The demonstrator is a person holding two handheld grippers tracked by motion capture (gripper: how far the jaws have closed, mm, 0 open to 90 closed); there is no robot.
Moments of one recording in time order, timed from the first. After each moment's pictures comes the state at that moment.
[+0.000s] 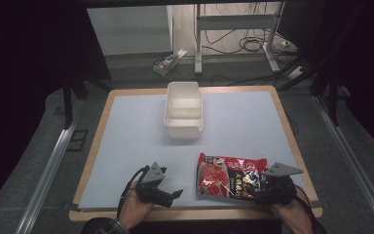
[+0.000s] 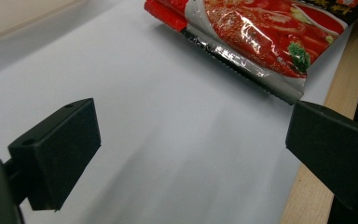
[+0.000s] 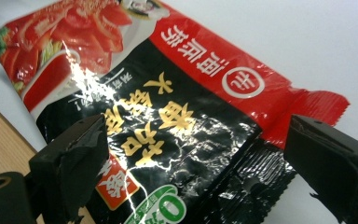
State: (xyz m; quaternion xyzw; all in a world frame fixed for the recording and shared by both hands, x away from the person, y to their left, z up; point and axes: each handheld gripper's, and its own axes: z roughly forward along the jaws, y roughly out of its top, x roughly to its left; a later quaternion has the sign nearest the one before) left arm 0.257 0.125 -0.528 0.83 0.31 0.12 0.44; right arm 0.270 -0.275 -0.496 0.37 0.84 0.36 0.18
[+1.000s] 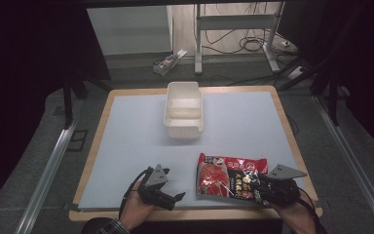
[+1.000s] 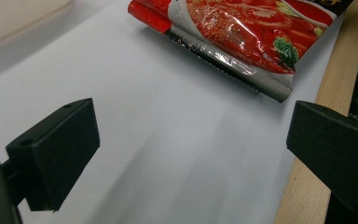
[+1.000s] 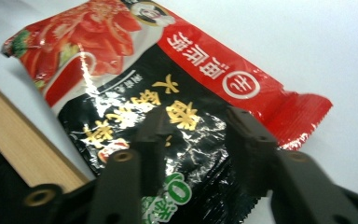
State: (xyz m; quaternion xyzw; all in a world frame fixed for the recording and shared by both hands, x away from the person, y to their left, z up) left arm 0.253 0.118 -0.530 0.84 0.29 0.13 0.43; right arm 0.256 -0.274 -0.483 0.35 0.85 0.36 0.19
